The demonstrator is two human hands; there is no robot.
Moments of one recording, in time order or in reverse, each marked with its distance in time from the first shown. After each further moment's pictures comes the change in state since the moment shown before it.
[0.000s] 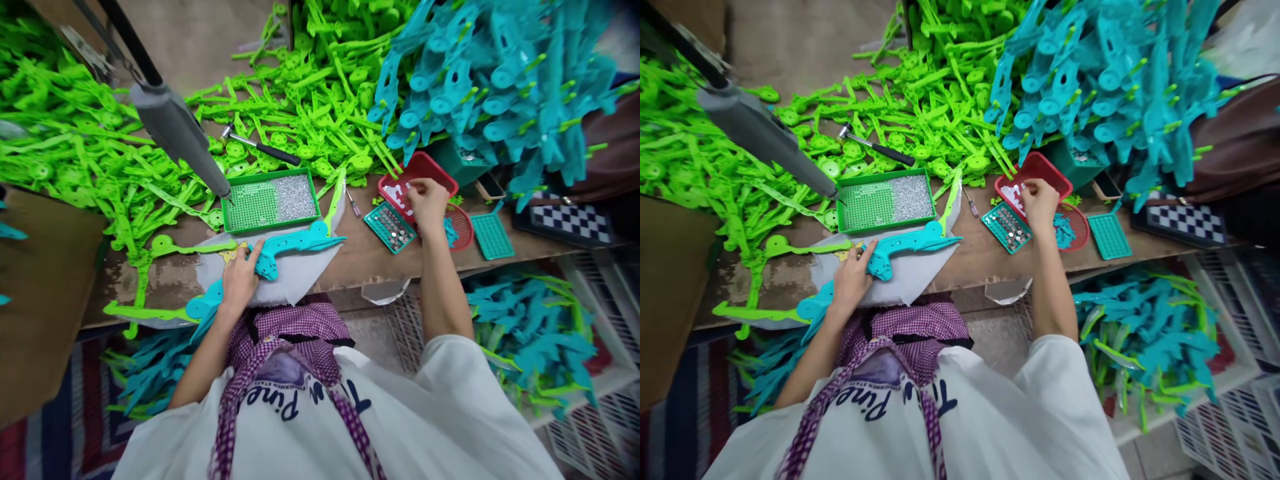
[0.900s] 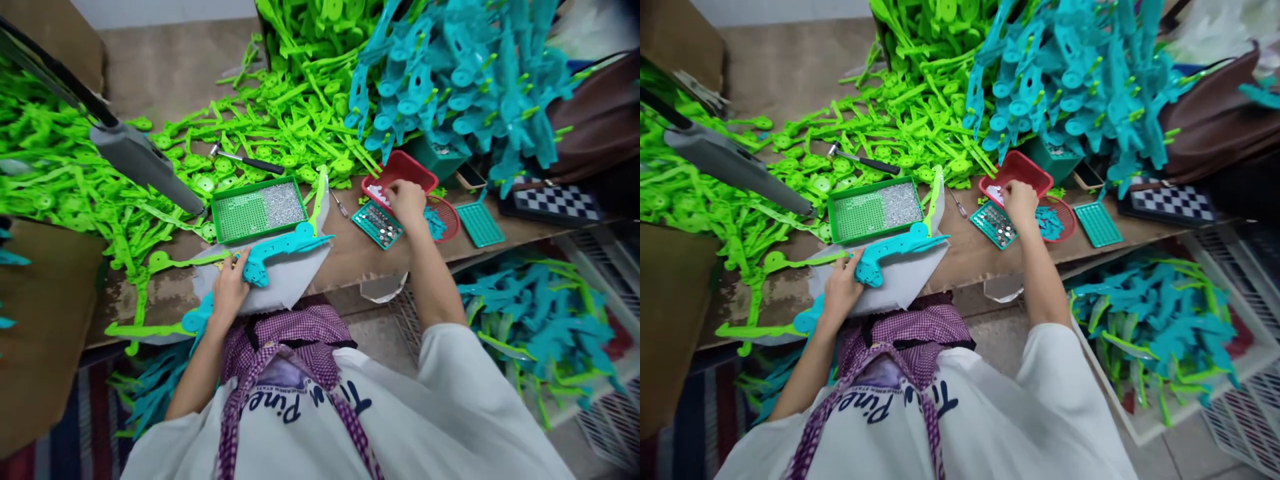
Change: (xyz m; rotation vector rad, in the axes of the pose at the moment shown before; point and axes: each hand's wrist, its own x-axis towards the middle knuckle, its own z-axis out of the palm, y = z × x) left_hand -0.003 -0.012 0.000 -0.125 0.081 -0.030; right_hand -0.004 -0.007 -0.009 -0.371 -0.125 0.039
